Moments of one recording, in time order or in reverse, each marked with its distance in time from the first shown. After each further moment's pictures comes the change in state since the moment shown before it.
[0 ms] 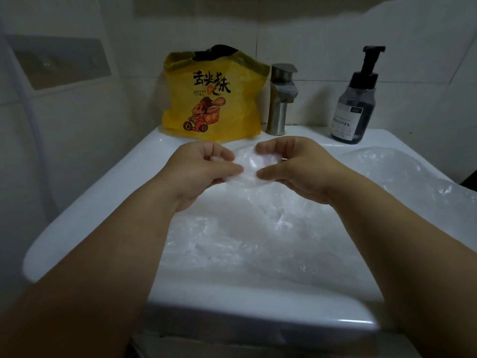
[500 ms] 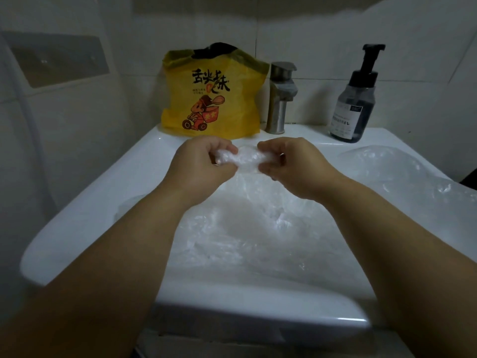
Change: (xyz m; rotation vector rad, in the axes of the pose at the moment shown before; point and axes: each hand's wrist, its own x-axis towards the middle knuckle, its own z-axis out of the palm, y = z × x) left_hand -0.002 -0.009 0.003 0.394 0.150 0.322; right_hand 0.004 0.010 0.000 -0.666 0.131 -0.229
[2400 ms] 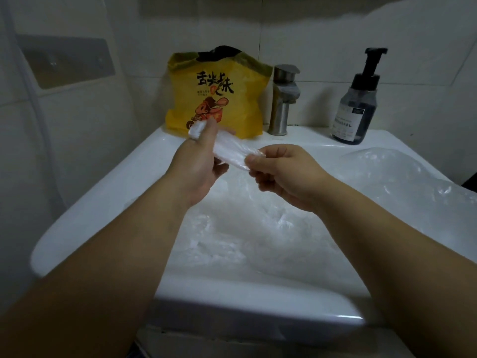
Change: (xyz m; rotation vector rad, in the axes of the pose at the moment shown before) left_hand 0.017 0.009 0.004 -0.776 0.057 -0.421; right_hand -0.006 -0.020 0.011 0.741 -0.141 0.242
